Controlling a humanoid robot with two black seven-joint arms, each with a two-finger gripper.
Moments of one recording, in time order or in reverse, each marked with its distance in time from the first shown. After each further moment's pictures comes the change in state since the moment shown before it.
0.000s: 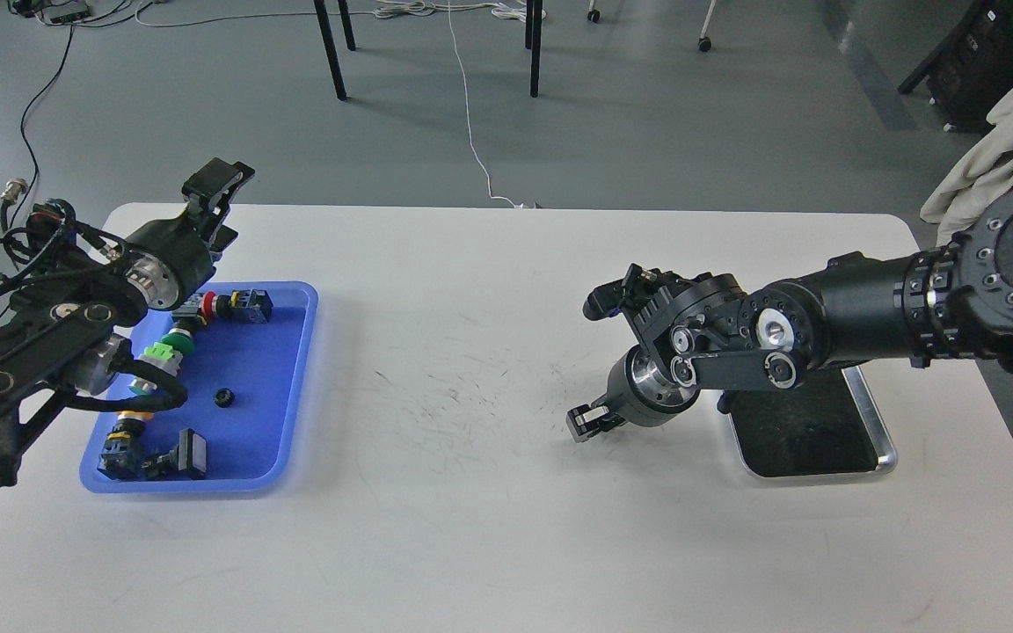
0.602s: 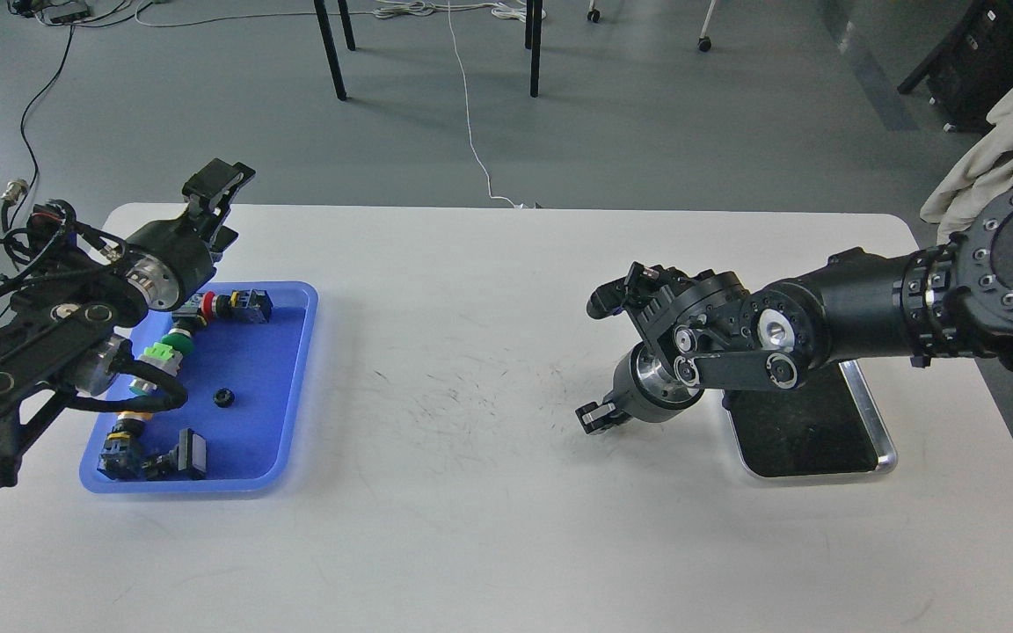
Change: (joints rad) left arm 0.001 0.000 0.000 0.000 0.000 0.000 0.000; right arm 0.015 -0.005 -0.004 -0.007 -0.022 0.000 -0.001
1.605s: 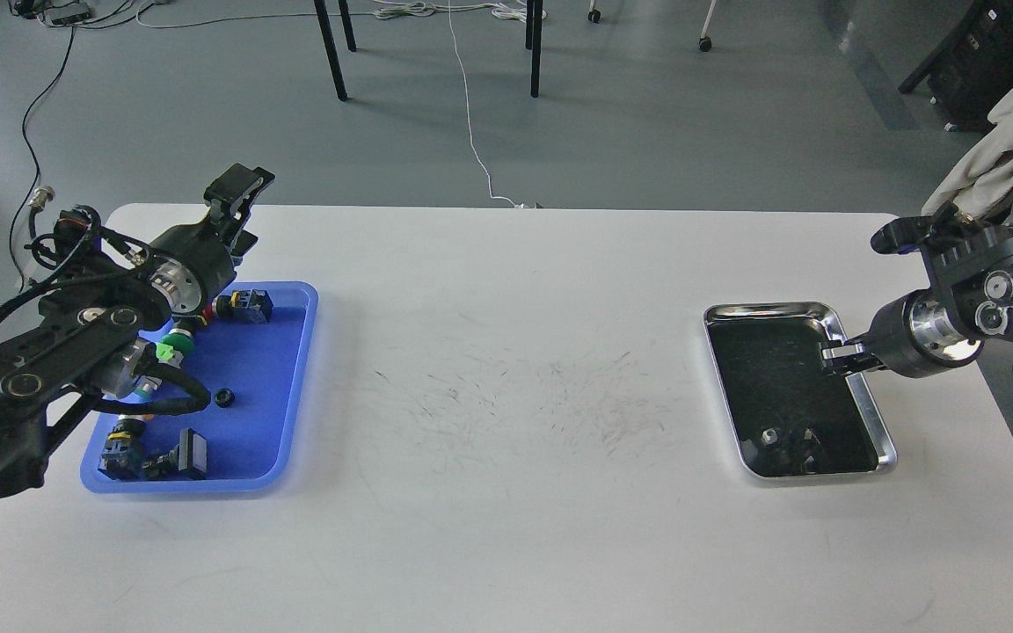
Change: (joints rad) left arm -0.001 -0.047 0.004 0.011 0.003 0.018 0.002; right arm -0.119 -0.636 0.140 0.018 -0.306 0.036 0.057
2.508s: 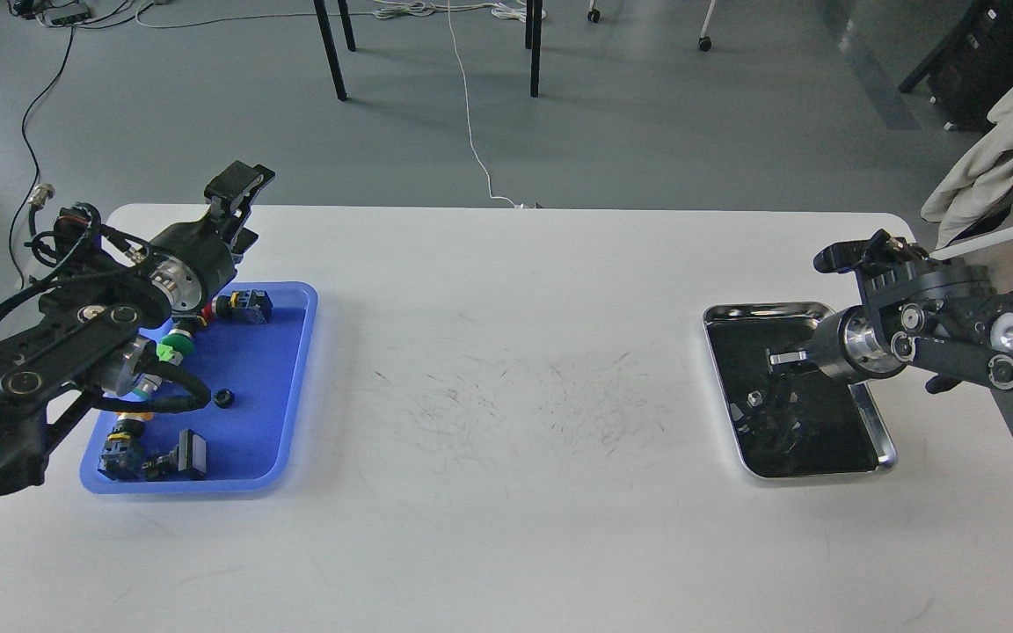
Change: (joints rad) left arm -0.006 0.001 0.000 0.000 -0.002 0.000 0.000; right arm -0.137 0.169 0.084 -0.167 0.003 -0.053 -0.012
